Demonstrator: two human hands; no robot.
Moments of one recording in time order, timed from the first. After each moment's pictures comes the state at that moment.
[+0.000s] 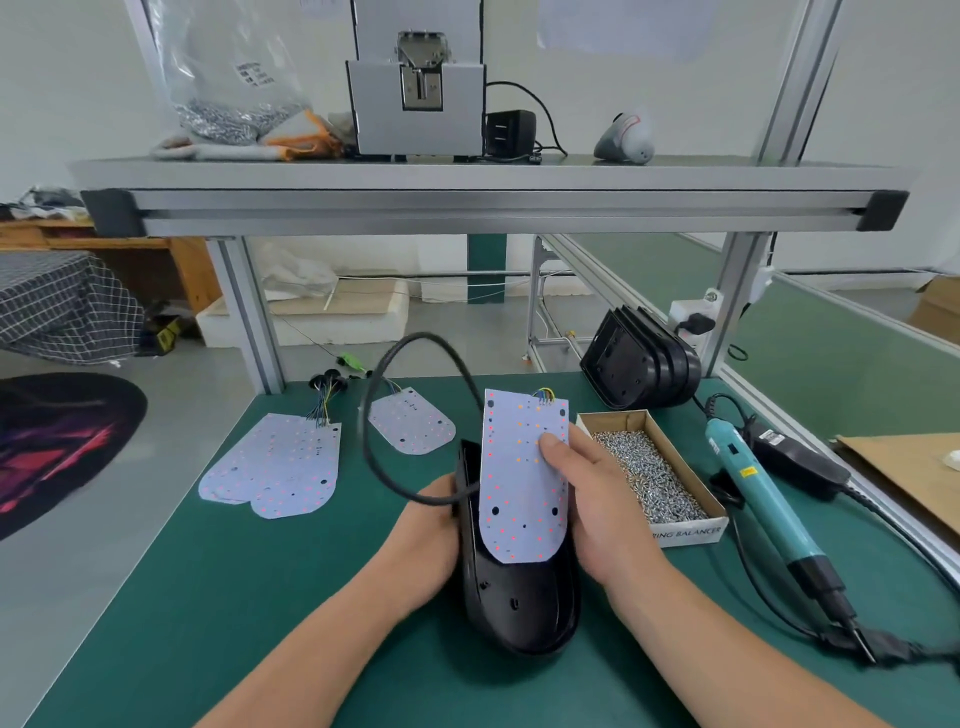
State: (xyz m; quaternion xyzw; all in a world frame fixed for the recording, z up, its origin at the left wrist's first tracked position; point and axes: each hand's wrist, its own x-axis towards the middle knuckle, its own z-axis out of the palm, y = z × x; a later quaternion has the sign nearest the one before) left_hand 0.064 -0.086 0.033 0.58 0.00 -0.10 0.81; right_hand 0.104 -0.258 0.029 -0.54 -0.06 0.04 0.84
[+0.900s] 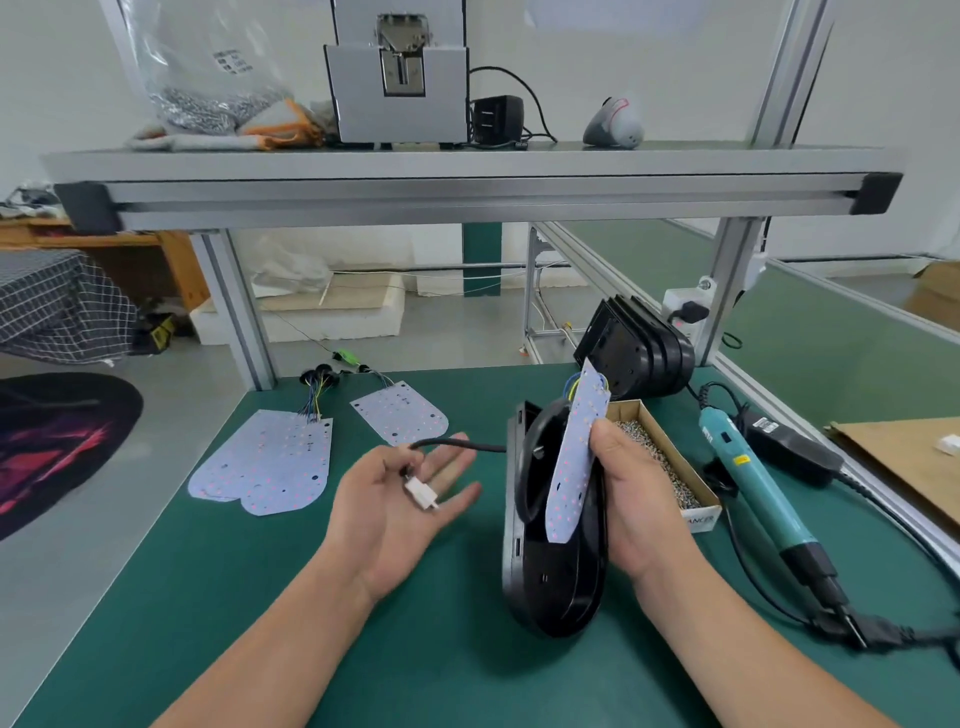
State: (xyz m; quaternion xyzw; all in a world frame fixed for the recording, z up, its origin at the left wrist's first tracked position) left_hand 0.074 -0.051 0.030 0.34 0.05 -0.09 0.93; right_hand 0.105 -0.289 0.027 -0.45 -0.02 0.03 0.89
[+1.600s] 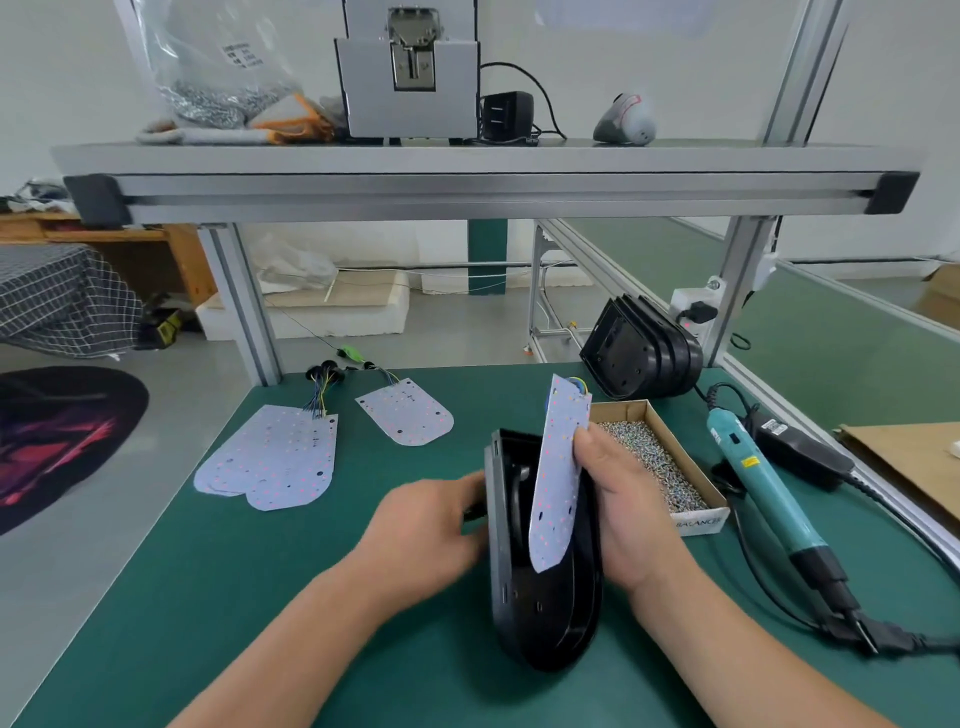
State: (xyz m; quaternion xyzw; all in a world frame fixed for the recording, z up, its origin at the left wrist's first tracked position) left_hand 0.058 -0.067 0.041 0.95 -0.16 0.03 0.27; right_hand 0.093 -0.274 0.031 -0.44 -0.08 0.09 0.89
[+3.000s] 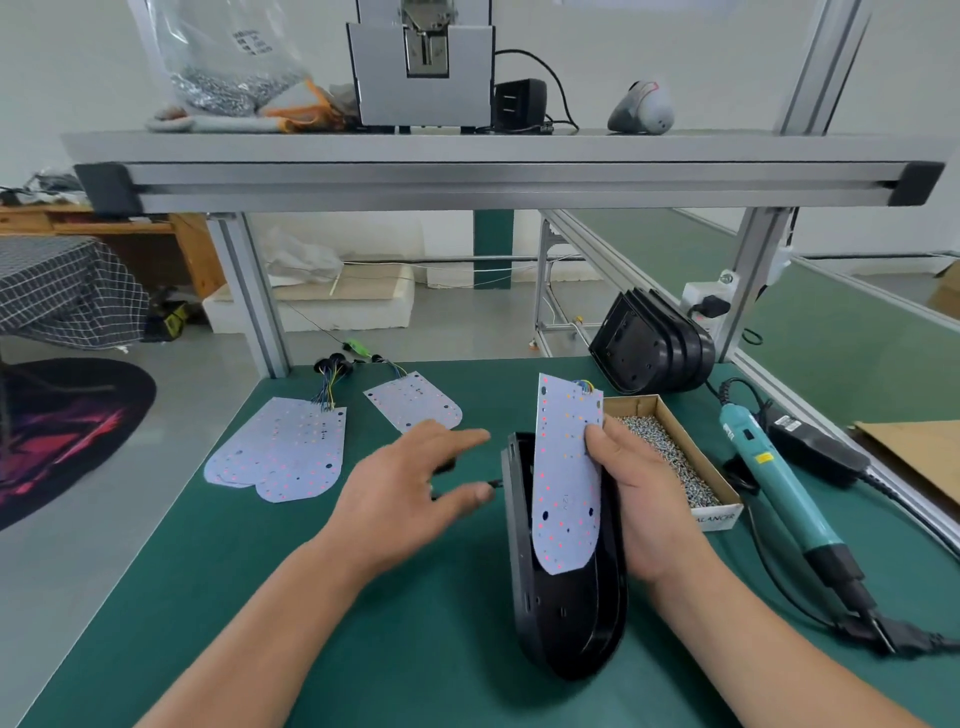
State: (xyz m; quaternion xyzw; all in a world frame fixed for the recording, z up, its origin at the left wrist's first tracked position) left_hand 0.071 -0.031 0.035 0.92 -0.16 0.15 0.32; right_hand 0.089 -0.280 0.038 -0.44 -0.09 0.09 0.89
